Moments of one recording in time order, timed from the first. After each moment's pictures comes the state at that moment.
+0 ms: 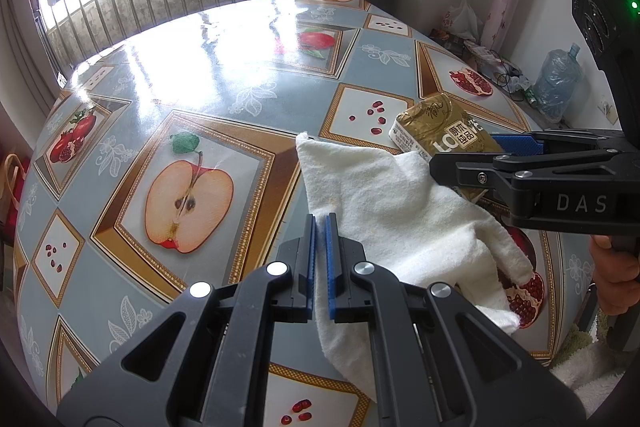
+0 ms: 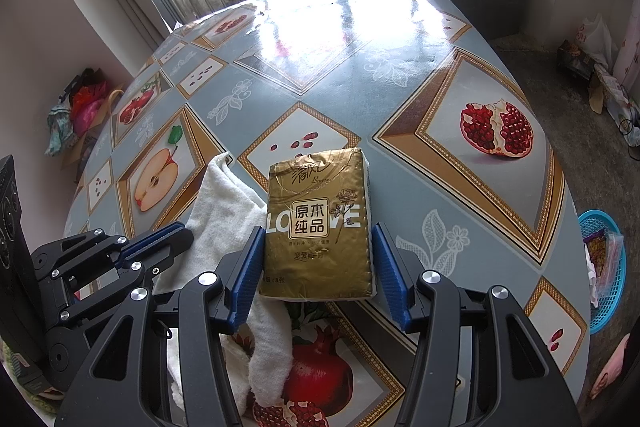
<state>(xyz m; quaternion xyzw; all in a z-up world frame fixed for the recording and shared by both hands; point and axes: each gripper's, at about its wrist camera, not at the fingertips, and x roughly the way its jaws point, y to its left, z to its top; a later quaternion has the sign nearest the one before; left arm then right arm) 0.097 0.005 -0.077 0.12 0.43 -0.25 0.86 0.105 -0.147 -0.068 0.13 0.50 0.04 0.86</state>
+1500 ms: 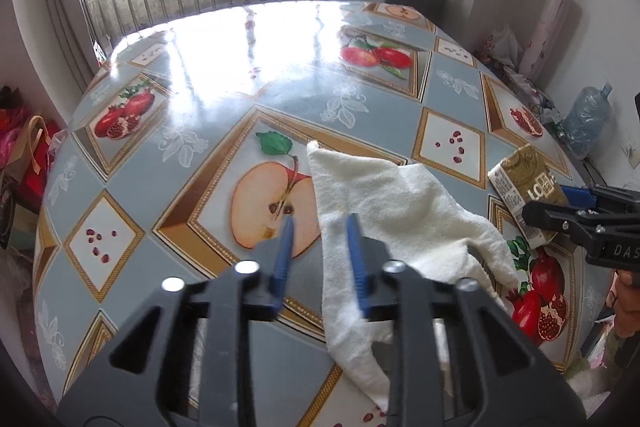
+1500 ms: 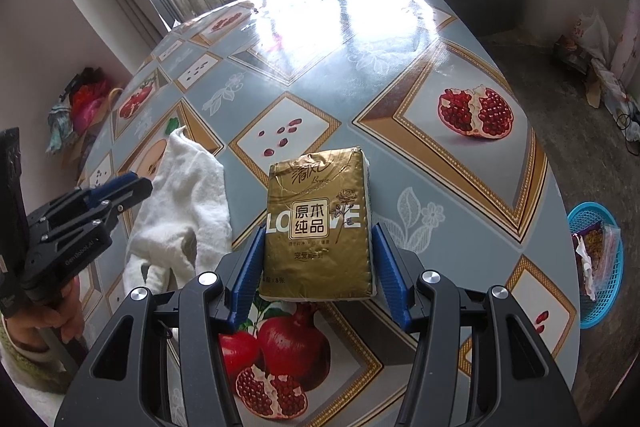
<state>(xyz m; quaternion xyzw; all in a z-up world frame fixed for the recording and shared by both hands) 0.121 0.054 -0.062 0.07 0.44 -0.18 0.88 0.089 -0.157 -0.067 0.13 0.50 0.04 0.85</state>
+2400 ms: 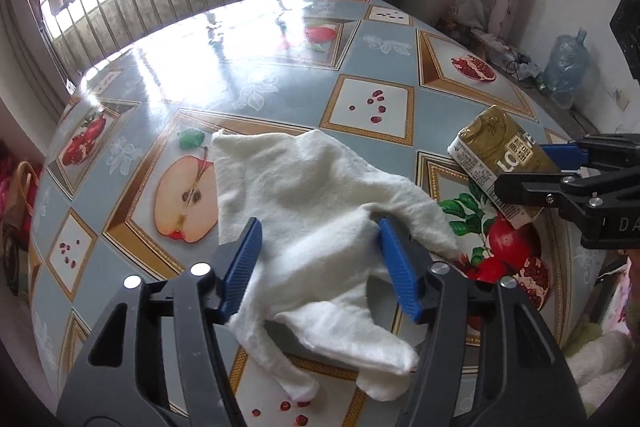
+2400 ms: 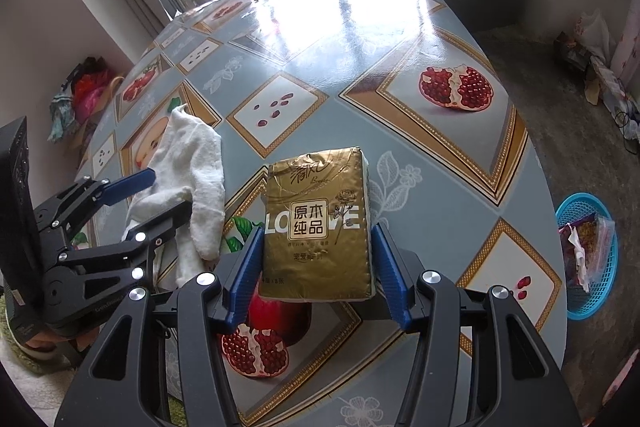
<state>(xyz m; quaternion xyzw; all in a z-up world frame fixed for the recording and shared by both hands) 0.087 -0.005 -0.077 0.14 0.44 -0.23 0.86 0.069 -0.165 -0.066 0.12 0.51 0.04 0.85</state>
